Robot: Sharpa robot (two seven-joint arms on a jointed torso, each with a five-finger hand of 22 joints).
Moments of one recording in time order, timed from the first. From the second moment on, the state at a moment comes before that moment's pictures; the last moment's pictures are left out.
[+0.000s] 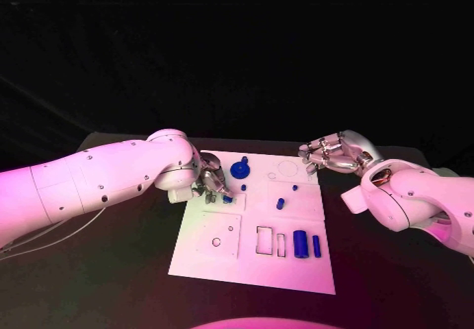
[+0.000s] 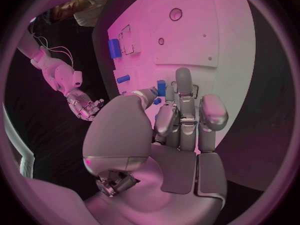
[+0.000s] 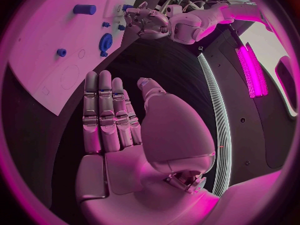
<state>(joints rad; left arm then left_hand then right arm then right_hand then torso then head) 1.31 -0.69 -0.05 1.44 -0.89 0.19 -0.63 1.30 -0.13 0.58 0.25 0.05 0.91 0.07 0.53 0.65 1.40 -0.01 1.28 1.25 1.42 -0.05 0.42 0.67 0.12 1.27 0.05 1.35 1.06 1.28 -0.95 -0.13 1.67 -0.58 -0.53 0.09 1.32 -0.10 0.08 0.19 0.52 1.03 0.18 0.07 0.13 1.28 0.11 0.07 0.16 1.35 0.05 0.08 0.30 0.18 1.08 0.16 0.24 0.54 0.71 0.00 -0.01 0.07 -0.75</state>
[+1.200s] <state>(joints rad) 1.29 -0.67 -0.06 1.45 -1.08 0.15 -0.64 1.28 -0.16 0.62 0.22 0.05 0.91 0.07 0.53 0.69 1.40 0.00 1.29 1.25 1.43 -0.06 0.42 0.68 0.12 1.27 0.04 1.36 1.07 1.28 -0.96 -0.13 1.67 -0.57 -0.54 0.09 1.31 -0.10 0.08 0.20 0.52 1.03 0.18 0.07 0.13 1.28 0.11 0.07 0.16 1.35 0.05 0.08 0.30 0.18 1.08 0.16 0.24 0.54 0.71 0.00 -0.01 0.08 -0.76</state>
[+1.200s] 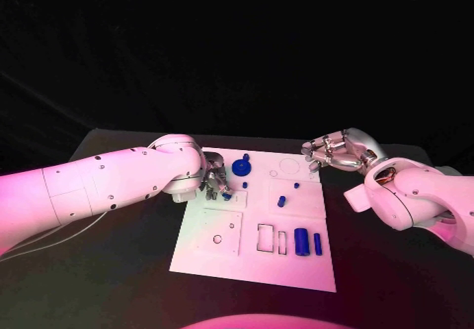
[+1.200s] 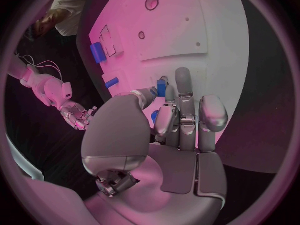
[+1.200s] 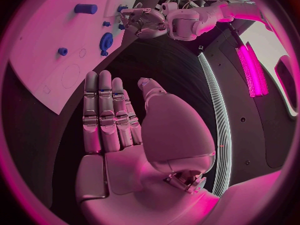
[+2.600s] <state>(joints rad) 1.29 -0.67 -0.06 1.44 -1.10 0.20 -0.64 1.25 -0.15 0.64 0.23 0.05 0.91 0.07 0.55 0.74 1.42 -0.01 1.29 1.26 1.43 -0.06 0.41 0.68 0.12 1.28 0.05 1.37 1.08 1.28 -0.96 -0.13 1.67 -0.57 -0.54 0.10 1.31 -0.09 0.08 0.20 0.53 1.03 0.18 0.07 0.13 1.28 0.11 0.07 0.16 1.35 0.05 0.08 0.30 0.18 1.08 0.16 0.24 0.54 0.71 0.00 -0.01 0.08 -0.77</state>
